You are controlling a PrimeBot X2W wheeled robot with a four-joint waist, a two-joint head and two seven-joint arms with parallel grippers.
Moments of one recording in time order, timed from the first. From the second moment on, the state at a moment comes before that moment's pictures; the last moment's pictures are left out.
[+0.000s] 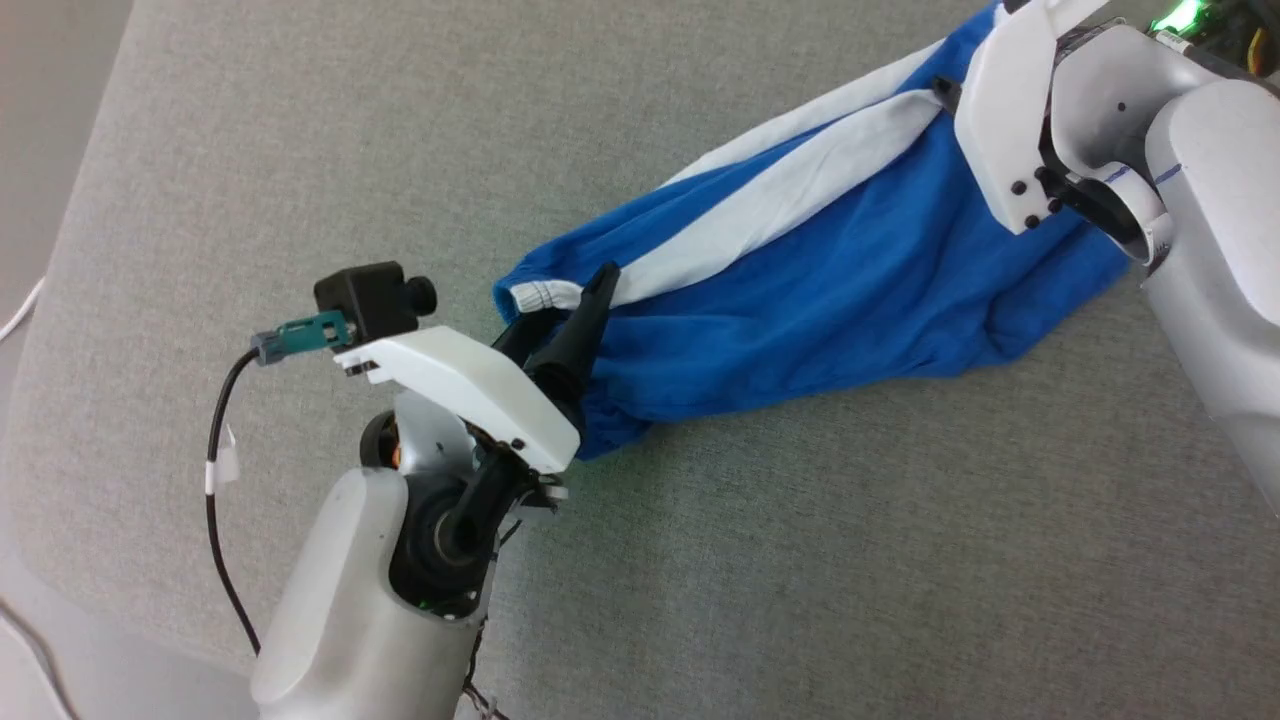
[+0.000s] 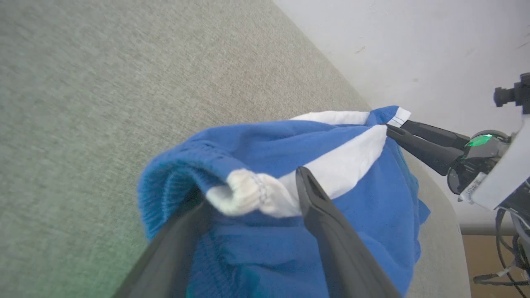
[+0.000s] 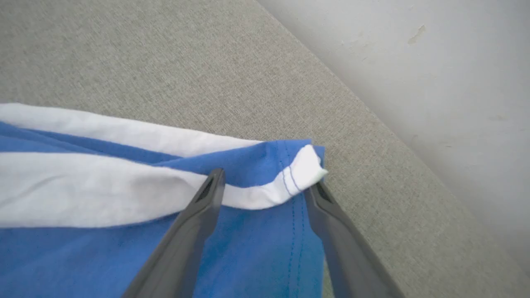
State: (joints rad) left arm -0.40 0.07 -0.25 0.05 -0.87 0.13 0.31; right arm -1.08 -0.34 0.56 0.54 0.35 0.13 0.65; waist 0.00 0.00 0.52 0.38
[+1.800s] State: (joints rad) left arm -0.09 0.15 -0.30 -0.02 -0.65 0.20 0.22; right arm 0.04 -0.05 -0.09 -0.14 -0.03 0.13 -0.02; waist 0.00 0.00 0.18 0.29
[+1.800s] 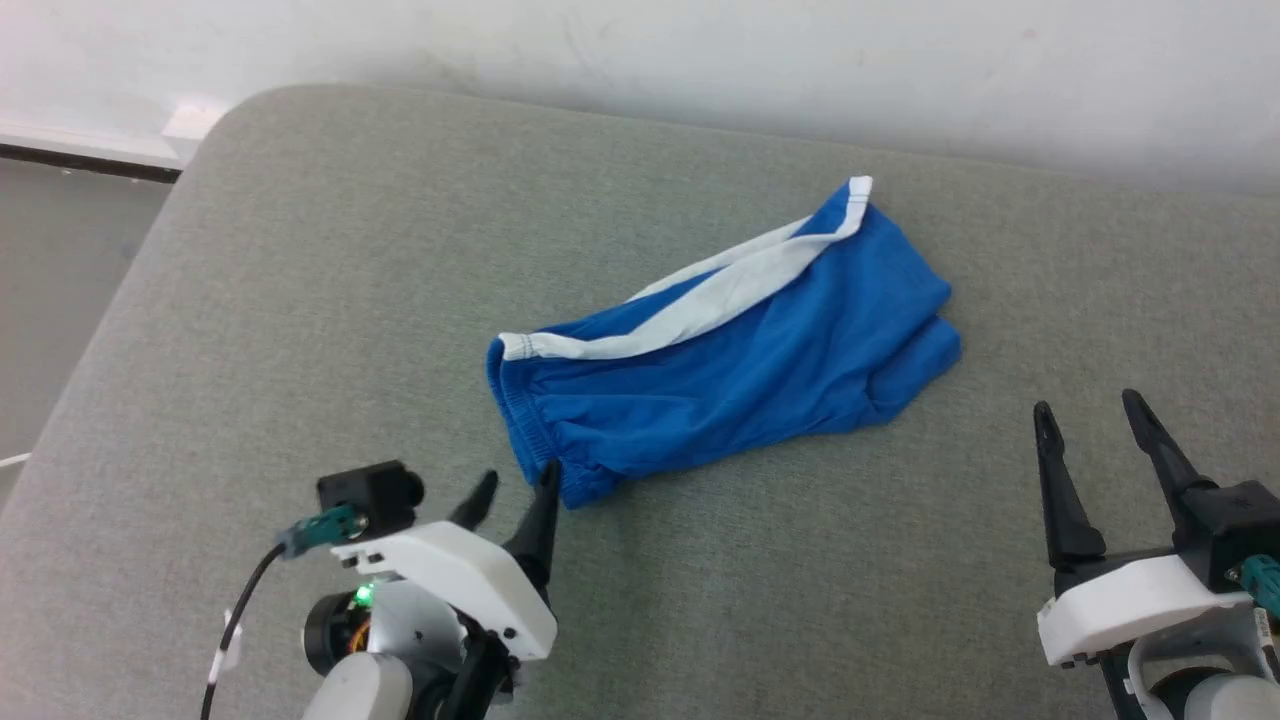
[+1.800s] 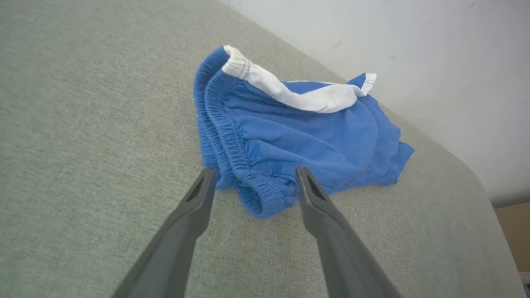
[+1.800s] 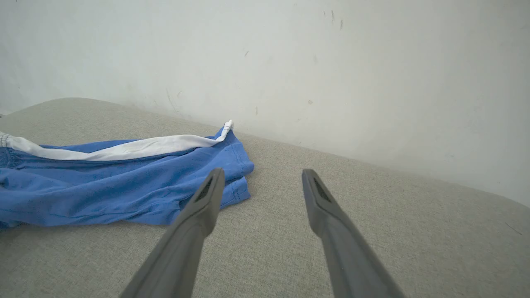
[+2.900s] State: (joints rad) left arm -0.25 0.16 -0.27 0.17 -0.81 0.19 0.46; right arm -0.04 -0.05 -0.05 -0.15 -0.04 0.13 0.03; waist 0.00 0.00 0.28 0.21
